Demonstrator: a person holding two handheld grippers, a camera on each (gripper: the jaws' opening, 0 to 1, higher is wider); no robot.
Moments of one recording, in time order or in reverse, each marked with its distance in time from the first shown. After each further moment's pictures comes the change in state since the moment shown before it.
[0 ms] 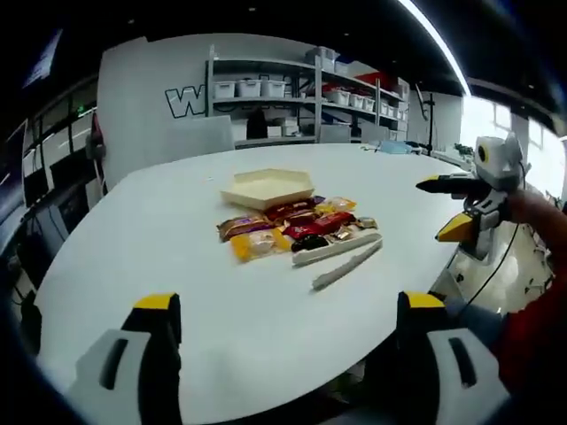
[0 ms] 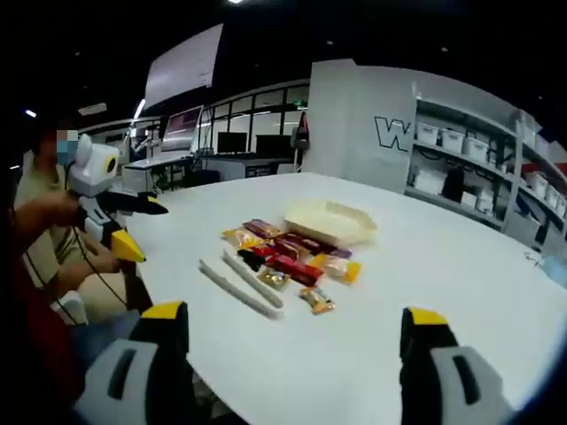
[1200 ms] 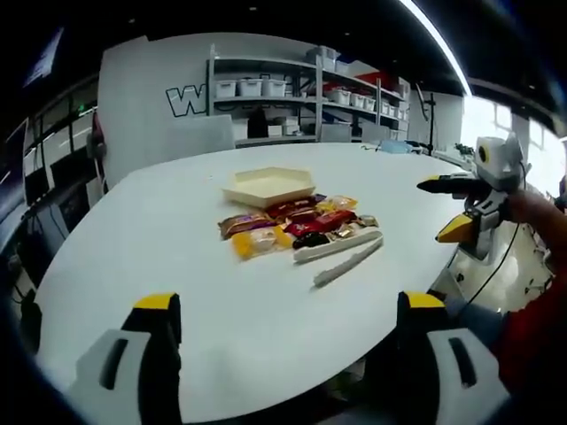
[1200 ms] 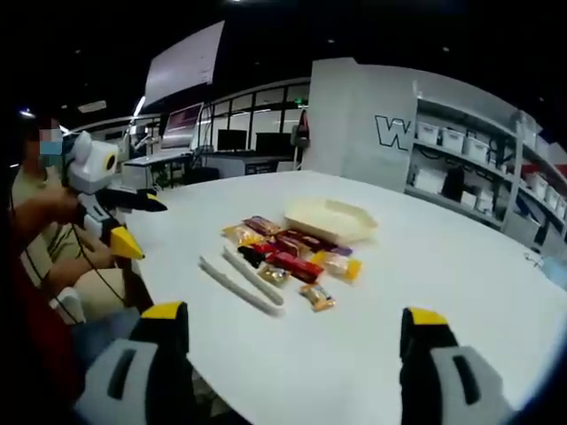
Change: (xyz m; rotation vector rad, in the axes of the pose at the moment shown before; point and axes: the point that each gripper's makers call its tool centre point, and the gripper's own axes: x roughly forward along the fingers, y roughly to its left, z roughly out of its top) left arm -0.002 0.002 -0.003 -0.003 0.003 0.002; right arm 0.000 0.001 -0.004 -0.008 0.012 -0.003
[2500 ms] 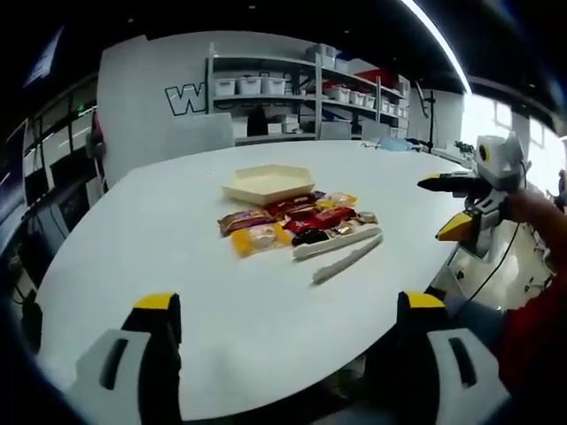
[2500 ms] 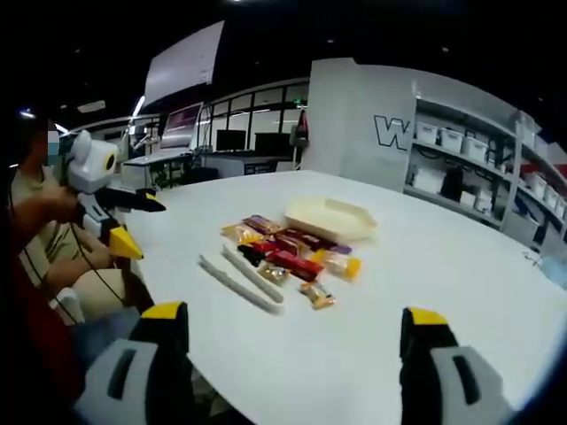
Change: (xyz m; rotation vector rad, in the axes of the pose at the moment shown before) left arm 0.000 0.000 -0.003 0.005 0.012 0.000; right arm -0.001 0.000 -0.002 0.004 0.000 -0.007
